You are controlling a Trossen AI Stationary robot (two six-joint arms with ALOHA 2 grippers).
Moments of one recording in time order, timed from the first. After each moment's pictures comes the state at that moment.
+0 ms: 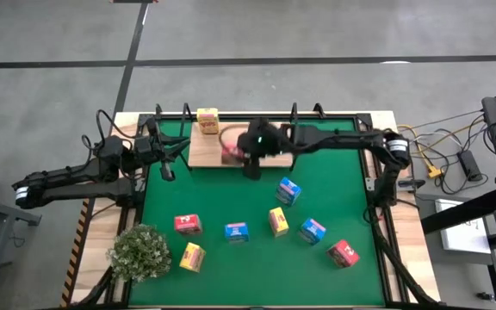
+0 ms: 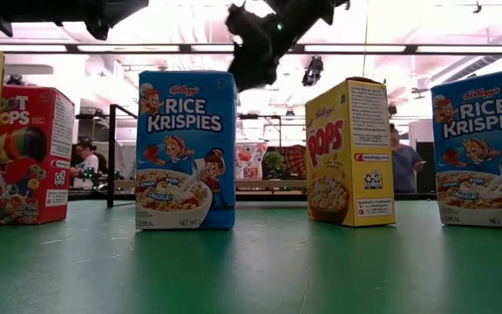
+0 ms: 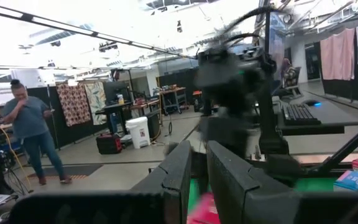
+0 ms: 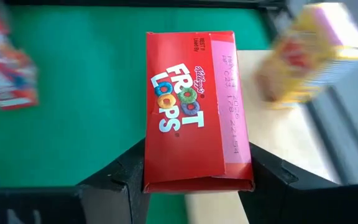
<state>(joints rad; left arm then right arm) 0.25 0.50 0.44 0.28 -0.04 0.19 -0.21 1.83 1.58 -0.44 0.02 -0.15</state>
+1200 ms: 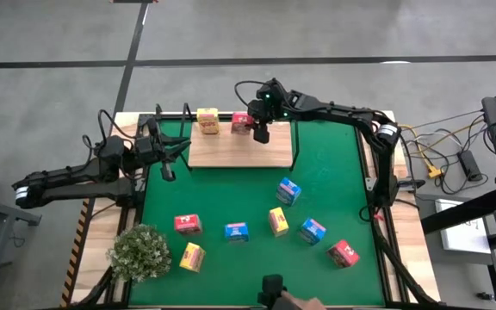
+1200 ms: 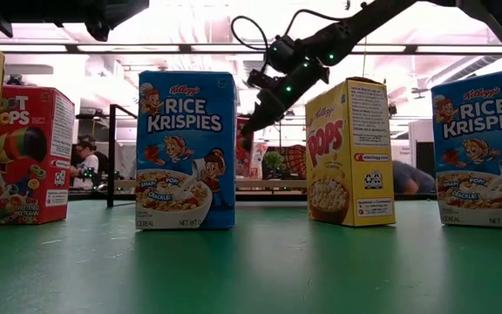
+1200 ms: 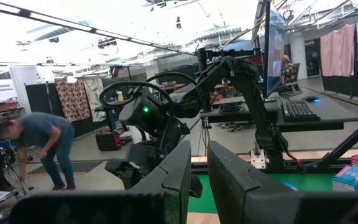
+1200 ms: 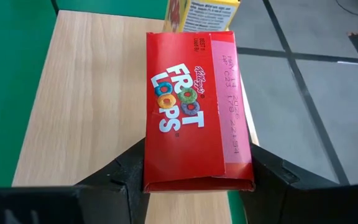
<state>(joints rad) 0.25 0.50 0.44 0.27 -0.04 0.19 -0.56 1.95 1.58 -0.31 -0.26 -0.47</state>
